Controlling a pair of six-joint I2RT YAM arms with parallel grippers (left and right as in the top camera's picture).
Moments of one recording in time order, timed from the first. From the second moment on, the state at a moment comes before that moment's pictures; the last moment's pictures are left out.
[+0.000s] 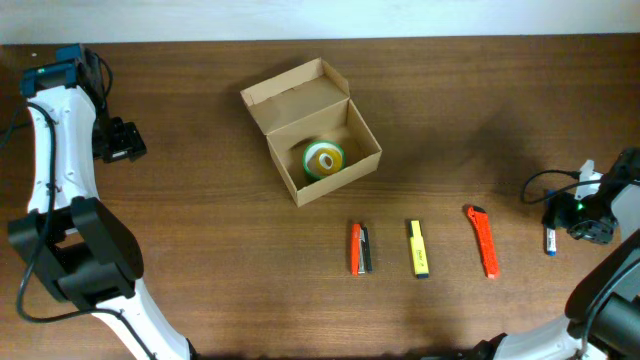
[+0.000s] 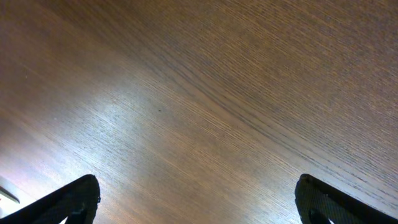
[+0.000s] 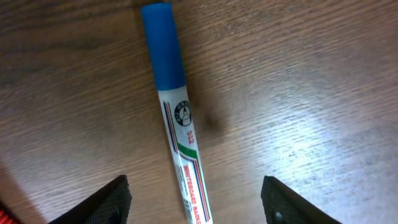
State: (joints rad) left arm 0.28 2.07 1.94 -1.40 -0.30 -0.20; right arm -0.66 1.80 1.15 -0.78 -0.03 -0.30
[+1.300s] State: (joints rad) left arm 0.28 2.07 1.94 -1.40 -0.30 -0.20; right arm -0.60 1.89 1.15 -0.83 0.00 -0.28
